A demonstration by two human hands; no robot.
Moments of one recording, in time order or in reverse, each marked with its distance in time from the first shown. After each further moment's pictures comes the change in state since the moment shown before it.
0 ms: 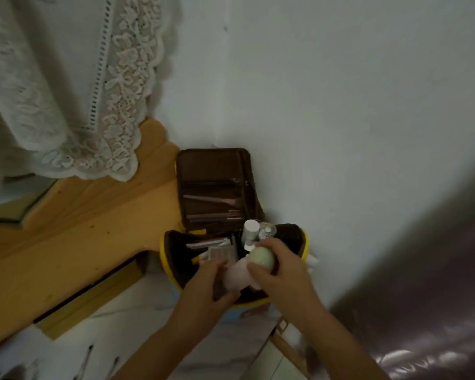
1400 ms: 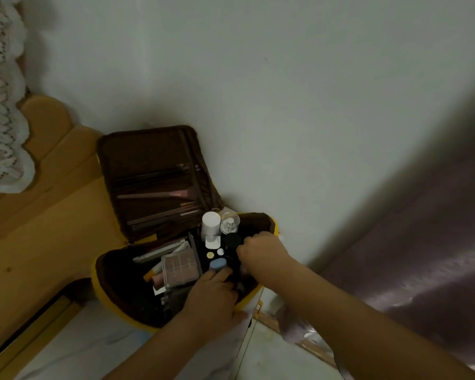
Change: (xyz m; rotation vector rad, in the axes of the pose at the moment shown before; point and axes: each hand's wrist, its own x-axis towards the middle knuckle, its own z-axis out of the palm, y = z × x) left_hand 0.074 -0.051 0.086 0.707 -0.414 0.657; right_hand 0.079 0.076 -0.002 -1.337 -0.505 -0.058
